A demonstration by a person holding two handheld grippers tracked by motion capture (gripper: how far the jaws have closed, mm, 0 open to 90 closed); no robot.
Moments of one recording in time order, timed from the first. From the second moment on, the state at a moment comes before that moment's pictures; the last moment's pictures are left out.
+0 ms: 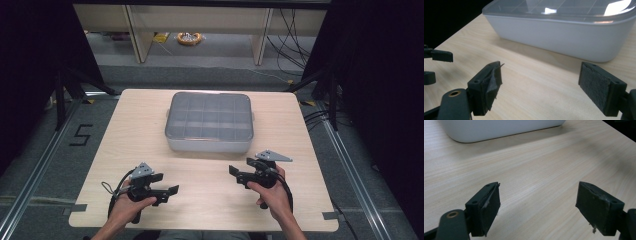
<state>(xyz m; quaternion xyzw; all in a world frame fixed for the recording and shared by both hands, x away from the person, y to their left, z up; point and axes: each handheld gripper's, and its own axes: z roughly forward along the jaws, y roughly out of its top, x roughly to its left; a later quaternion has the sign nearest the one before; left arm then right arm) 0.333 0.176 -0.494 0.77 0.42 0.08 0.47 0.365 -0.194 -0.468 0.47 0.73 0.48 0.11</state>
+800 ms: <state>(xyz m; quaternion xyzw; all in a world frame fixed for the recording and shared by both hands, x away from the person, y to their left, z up) 0.307 0.175 -0.498 0.78 0.41 0.06 0.47 0.331 -0.196 -0.484 0.46 0.75 0.47 0.10</state>
